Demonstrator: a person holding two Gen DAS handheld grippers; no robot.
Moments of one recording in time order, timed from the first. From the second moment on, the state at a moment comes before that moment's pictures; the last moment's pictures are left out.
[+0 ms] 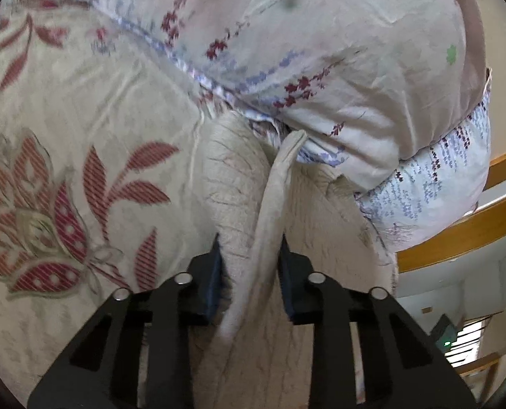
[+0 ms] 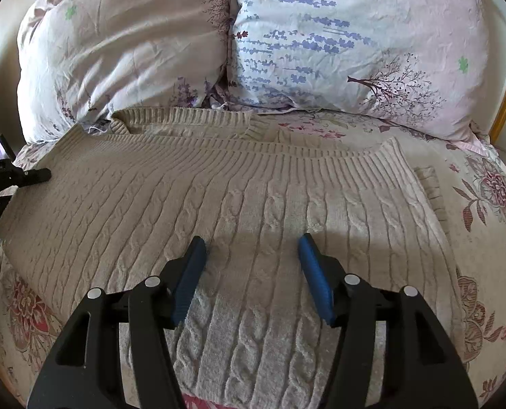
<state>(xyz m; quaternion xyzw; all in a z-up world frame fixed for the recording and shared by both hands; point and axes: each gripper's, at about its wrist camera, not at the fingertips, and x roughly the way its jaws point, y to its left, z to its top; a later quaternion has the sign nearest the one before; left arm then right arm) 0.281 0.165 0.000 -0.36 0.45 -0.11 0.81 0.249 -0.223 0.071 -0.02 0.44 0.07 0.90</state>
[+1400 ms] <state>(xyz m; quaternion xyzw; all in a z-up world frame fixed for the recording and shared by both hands) 0.250 -0.064 0.078 -0.24 0.41 -0.31 0.83 0.213 -0.401 0.110 0.29 0.37 0.12 0.87</state>
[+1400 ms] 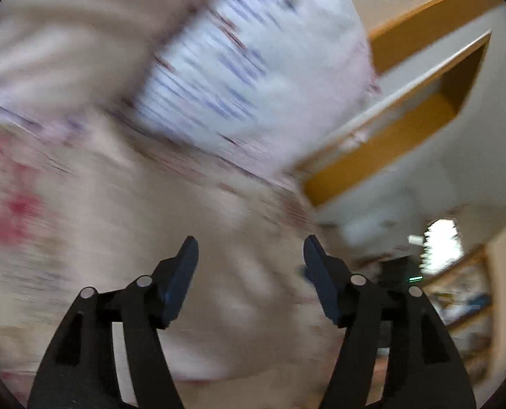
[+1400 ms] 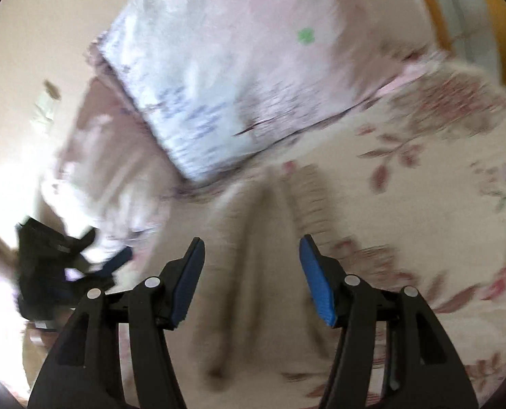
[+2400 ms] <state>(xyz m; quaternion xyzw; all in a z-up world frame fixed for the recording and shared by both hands) 0.265 -0.013 0.012 -0.26 0.45 -0.27 0.81 0.275 -0.342 0.135 0.18 0.39 0.12 0.90</state>
